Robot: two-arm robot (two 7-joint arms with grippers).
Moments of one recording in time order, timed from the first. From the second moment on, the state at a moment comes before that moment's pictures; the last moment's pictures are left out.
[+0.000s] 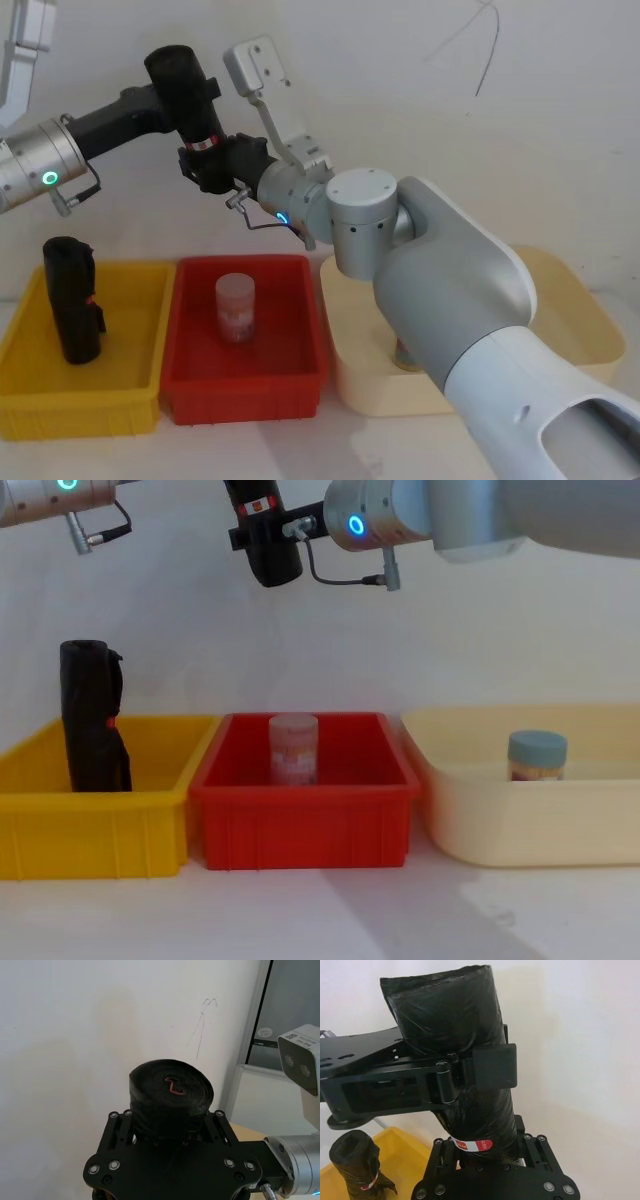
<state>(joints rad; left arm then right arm) -1.40 0.10 0.57 -0.09 -0.83 -0.16 -1.14 1.12 -0.16 -0.47 -0.60 0.15 0.12 0.27</state>
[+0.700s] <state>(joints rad) -1.40 0.10 0.57 -0.09 -0.83 -0.16 -1.14 1.12 -0.14 -0.44 -0.61 0.15 0.12 0.22</state>
